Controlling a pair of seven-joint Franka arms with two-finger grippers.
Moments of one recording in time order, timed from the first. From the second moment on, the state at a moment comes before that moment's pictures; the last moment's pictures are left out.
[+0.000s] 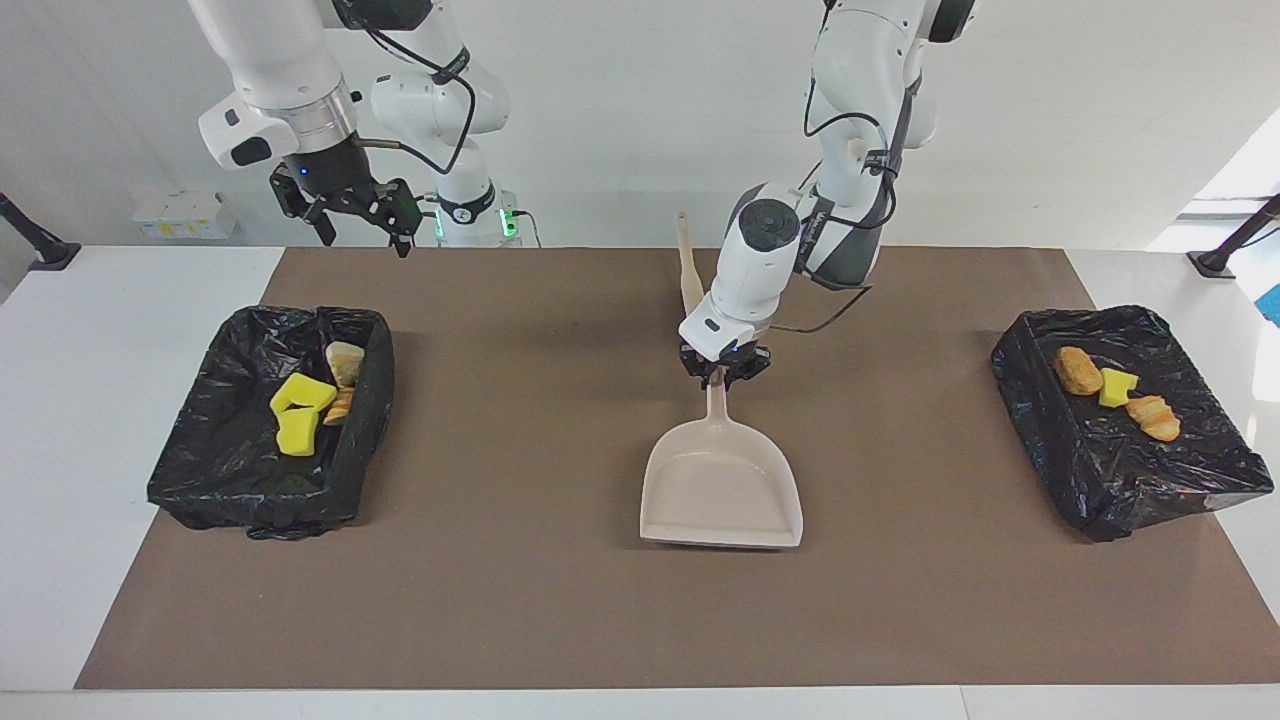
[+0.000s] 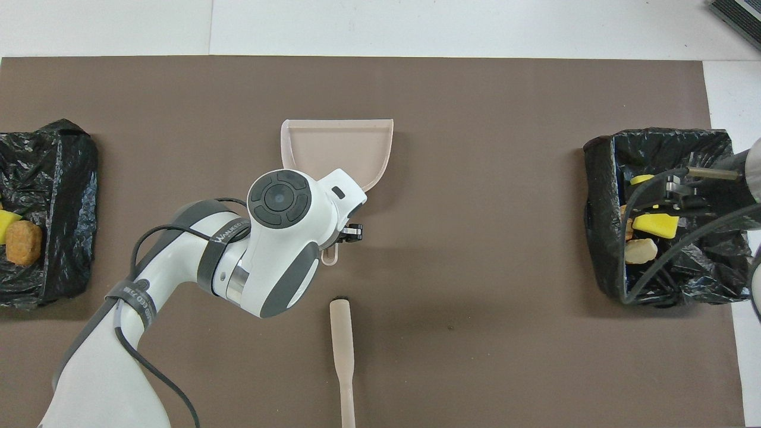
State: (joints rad) left arm -0.51 0.27 -0.09 -1.92 -0.08 2.21 -0.46; right arm -0.01 -0.03 0.09 -1.55 -0.03 1.47 0.26
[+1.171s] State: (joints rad) left arm -0.26 0.16 -0.04 -1.80 0.03 2.04 -0.36; right arm -0.01 -0.03 0.09 -1.55 -0.03 1.47 0.26
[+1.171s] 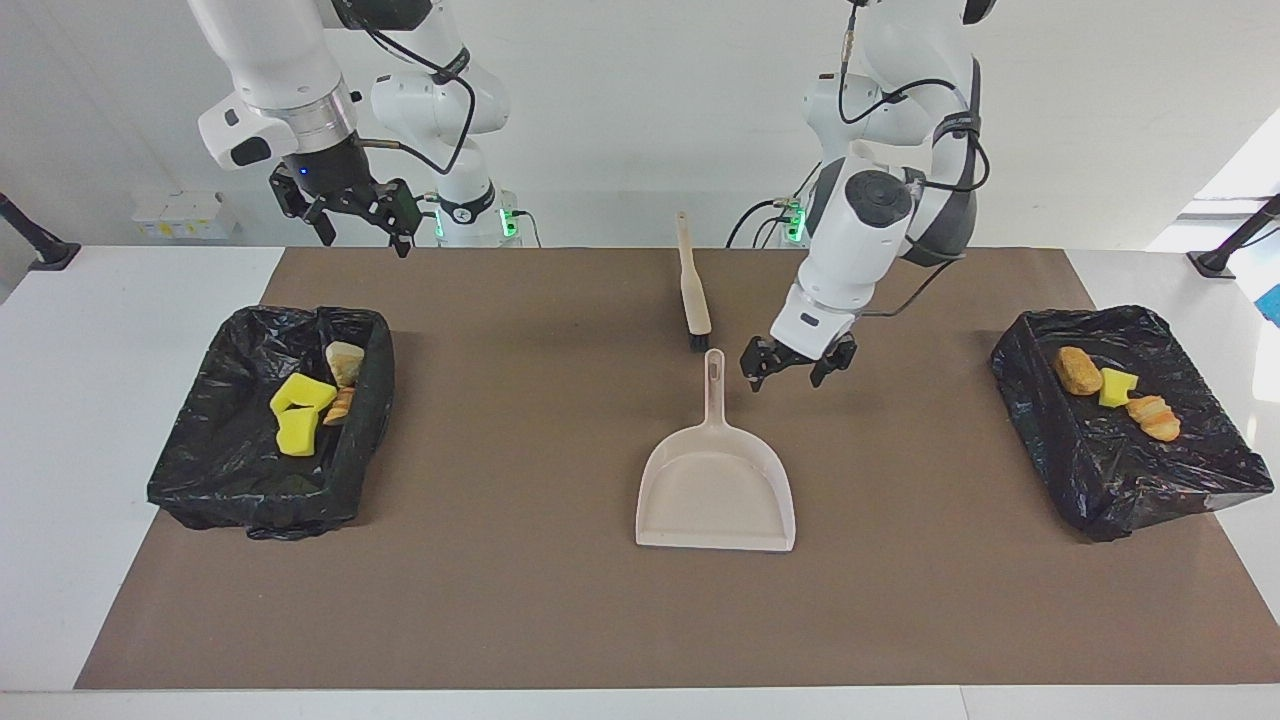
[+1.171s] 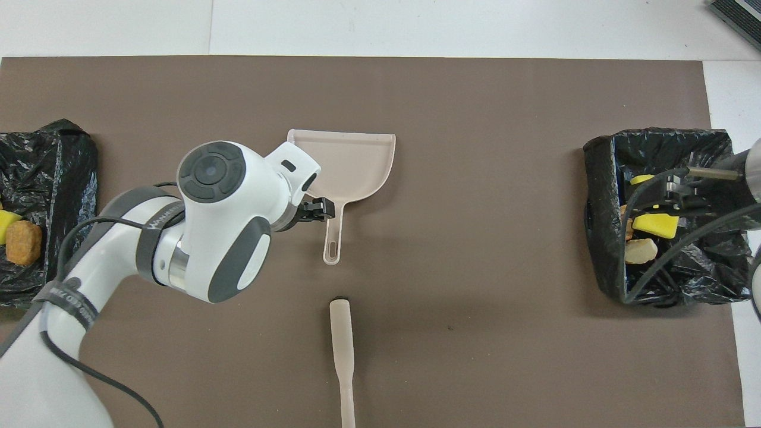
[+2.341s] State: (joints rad) left arm -0.01 0.04 -0.04 -1.58 0.04 1.60 0.09; right arm -0.02 -0.03 0.09 -1.55 -0.03 1.47 0.26
